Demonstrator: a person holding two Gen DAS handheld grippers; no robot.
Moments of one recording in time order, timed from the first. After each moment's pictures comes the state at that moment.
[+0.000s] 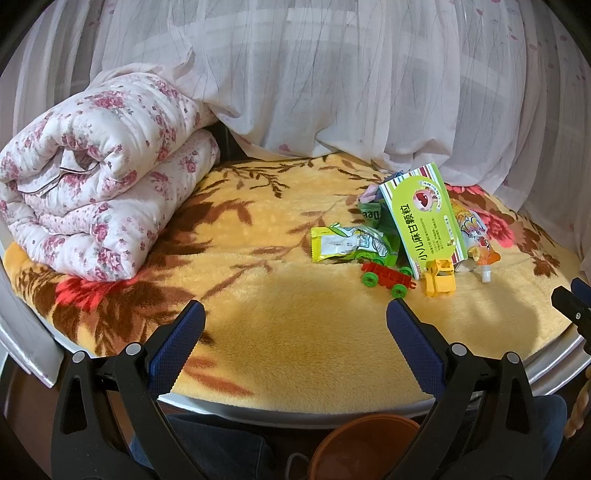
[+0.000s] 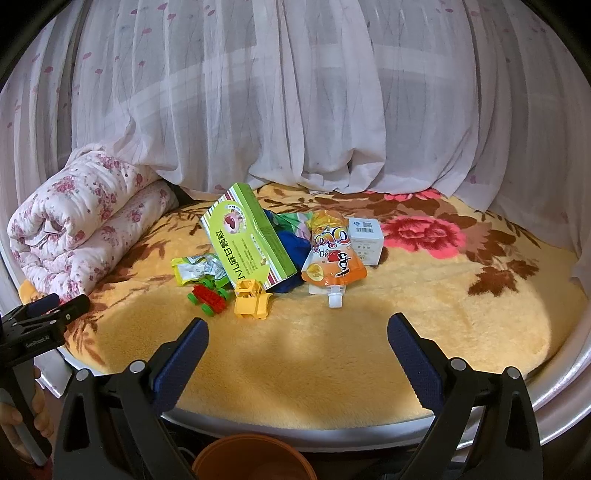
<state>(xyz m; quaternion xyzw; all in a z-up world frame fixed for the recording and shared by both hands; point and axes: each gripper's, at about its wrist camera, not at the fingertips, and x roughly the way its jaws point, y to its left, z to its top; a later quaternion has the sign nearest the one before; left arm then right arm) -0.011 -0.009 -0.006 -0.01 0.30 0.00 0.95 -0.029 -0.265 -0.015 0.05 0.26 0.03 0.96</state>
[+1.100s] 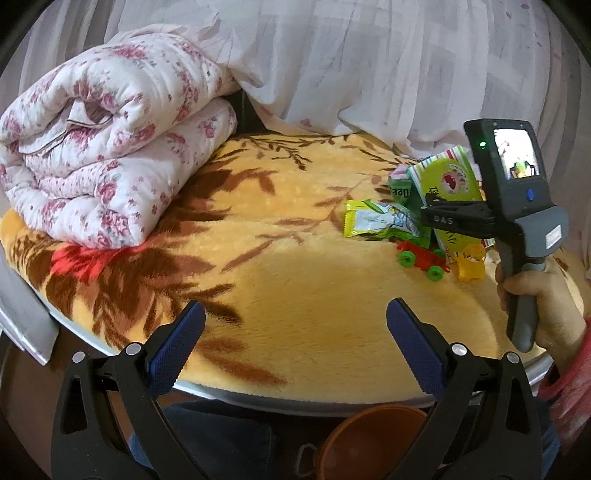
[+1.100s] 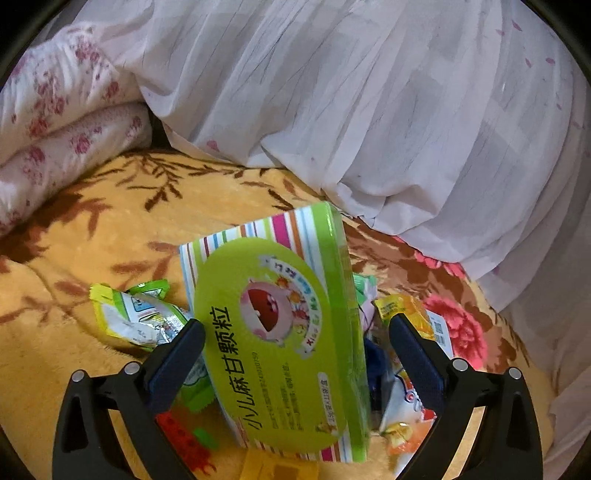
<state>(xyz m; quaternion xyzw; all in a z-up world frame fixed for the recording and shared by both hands) 0.001 0.032 -0.034 -0.04 0.34 0.01 0.94 0.192 -0.140 -0.043 -0.17 0.29 -0.05 0.94</state>
